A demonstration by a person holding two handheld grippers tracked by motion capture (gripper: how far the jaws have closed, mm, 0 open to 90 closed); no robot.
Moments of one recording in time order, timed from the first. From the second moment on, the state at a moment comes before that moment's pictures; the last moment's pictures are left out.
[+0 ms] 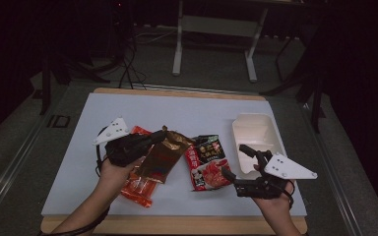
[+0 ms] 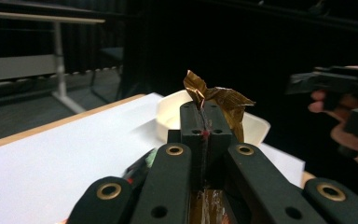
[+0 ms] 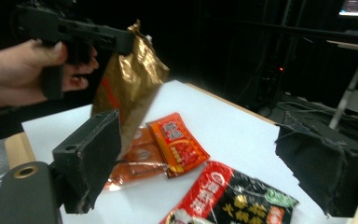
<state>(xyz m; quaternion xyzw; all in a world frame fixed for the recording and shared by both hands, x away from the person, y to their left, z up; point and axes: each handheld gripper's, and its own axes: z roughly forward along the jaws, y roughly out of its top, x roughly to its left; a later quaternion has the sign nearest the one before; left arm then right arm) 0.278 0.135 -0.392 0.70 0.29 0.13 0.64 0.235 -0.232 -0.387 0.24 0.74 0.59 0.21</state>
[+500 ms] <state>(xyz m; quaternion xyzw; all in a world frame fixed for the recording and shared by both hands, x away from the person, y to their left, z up) 0.277 0.096 -0.400 0.67 0.26 0.11 0.68 0.253 -0.209 -0.384 0.22 0.75 0.59 0.18</state>
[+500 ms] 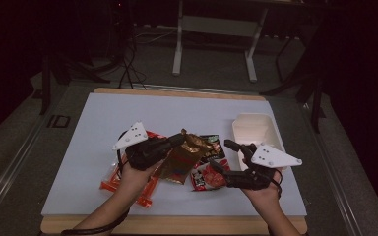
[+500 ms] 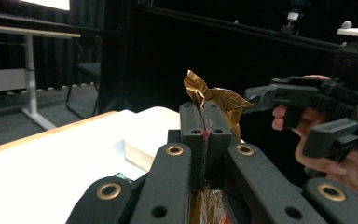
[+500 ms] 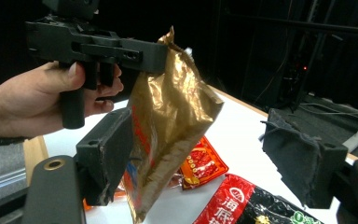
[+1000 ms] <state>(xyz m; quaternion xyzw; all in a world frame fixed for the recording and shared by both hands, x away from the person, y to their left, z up) 0.273 0.079 -0.401 0.65 0.24 0.10 0.71 0.270 -0.205 -0.379 0.22 0.76 0.60 0.12</state>
